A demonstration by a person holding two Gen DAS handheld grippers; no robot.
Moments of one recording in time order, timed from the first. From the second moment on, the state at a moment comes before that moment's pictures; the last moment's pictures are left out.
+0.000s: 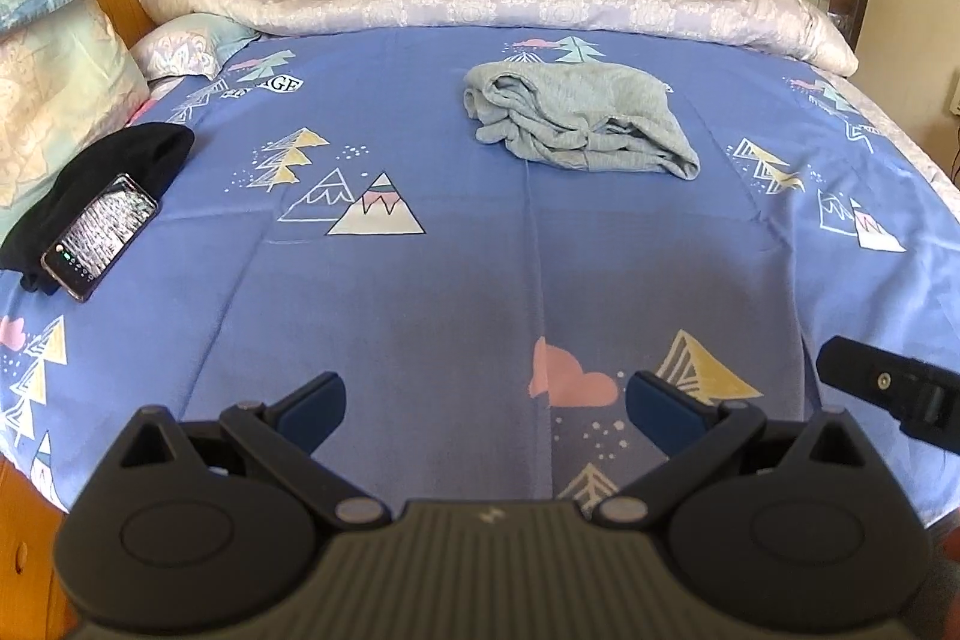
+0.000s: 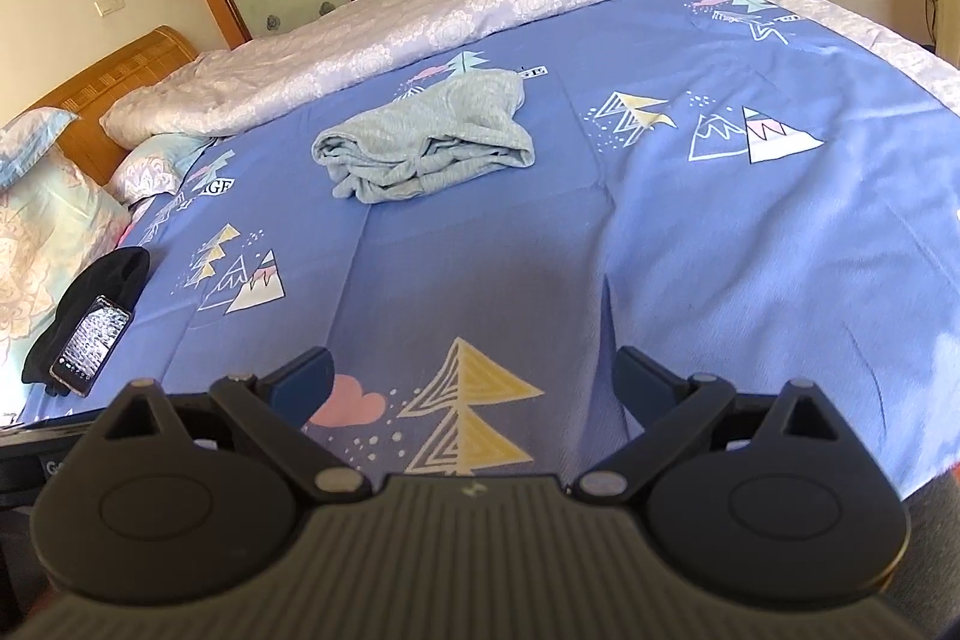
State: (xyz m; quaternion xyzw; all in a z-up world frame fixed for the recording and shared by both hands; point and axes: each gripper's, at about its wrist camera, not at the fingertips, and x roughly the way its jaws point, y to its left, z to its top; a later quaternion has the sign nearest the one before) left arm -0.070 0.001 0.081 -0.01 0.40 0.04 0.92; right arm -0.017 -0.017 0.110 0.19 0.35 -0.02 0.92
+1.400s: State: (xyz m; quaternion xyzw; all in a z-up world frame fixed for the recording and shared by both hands) left arm -0.059 -0.006 0.048 0.04 0.46 0.06 0.88; right arm -0.010 -0.022 0.093 0.20 0.39 -0.01 0.90
